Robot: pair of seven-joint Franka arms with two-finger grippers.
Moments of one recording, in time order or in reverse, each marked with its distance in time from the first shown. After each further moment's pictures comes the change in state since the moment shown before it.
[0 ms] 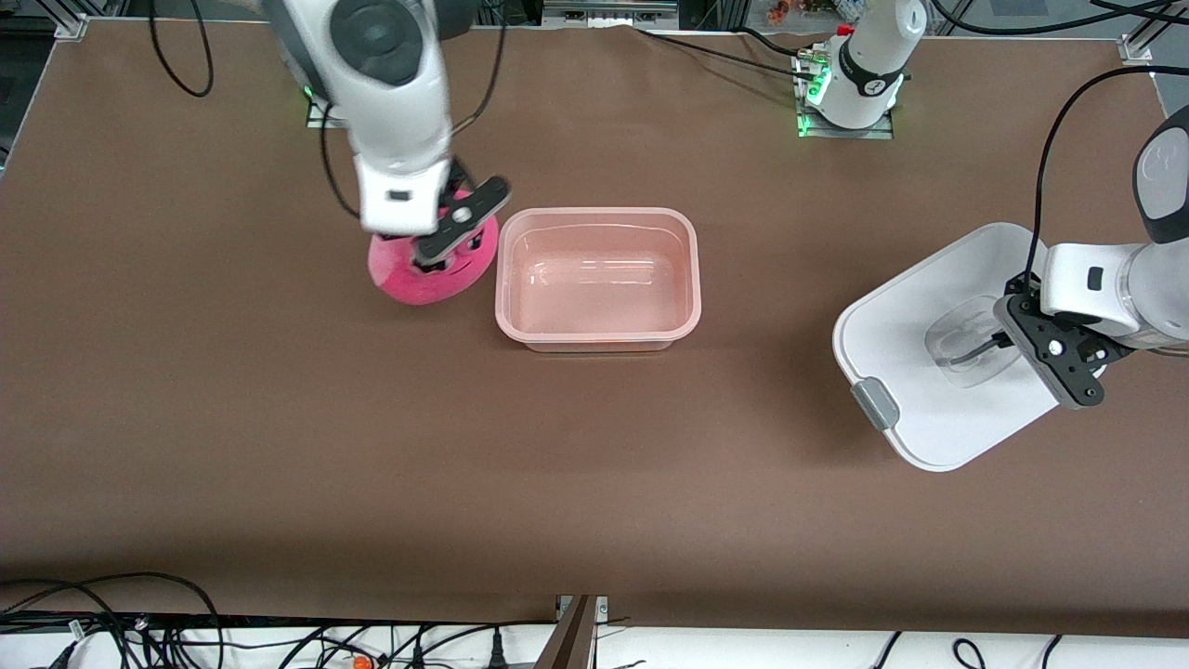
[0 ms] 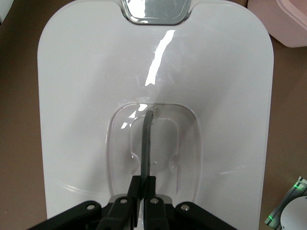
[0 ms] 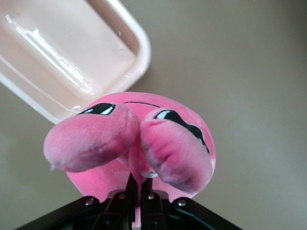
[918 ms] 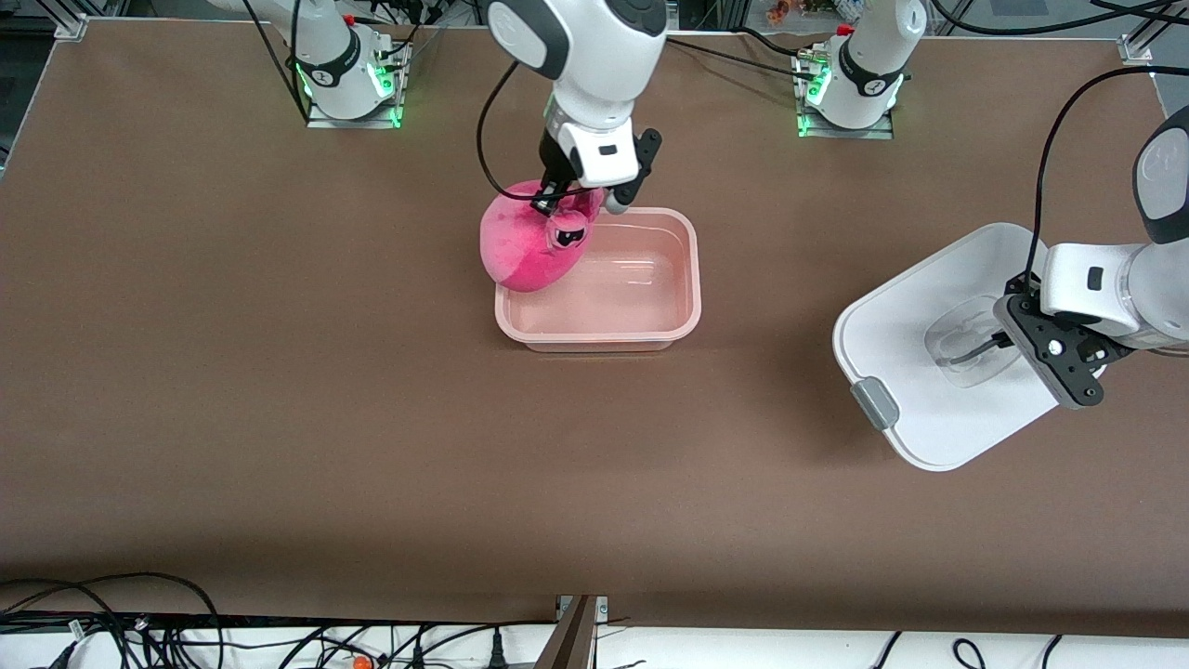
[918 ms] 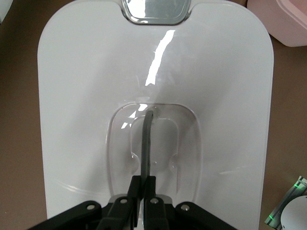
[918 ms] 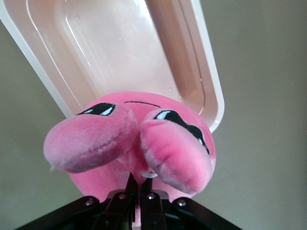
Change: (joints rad) left arm 0.000 0.000 0.000 0.000 0.000 0.000 0.003; right arm 0.276 0.216 -0.002 0.148 -0.141 0.023 -0.024
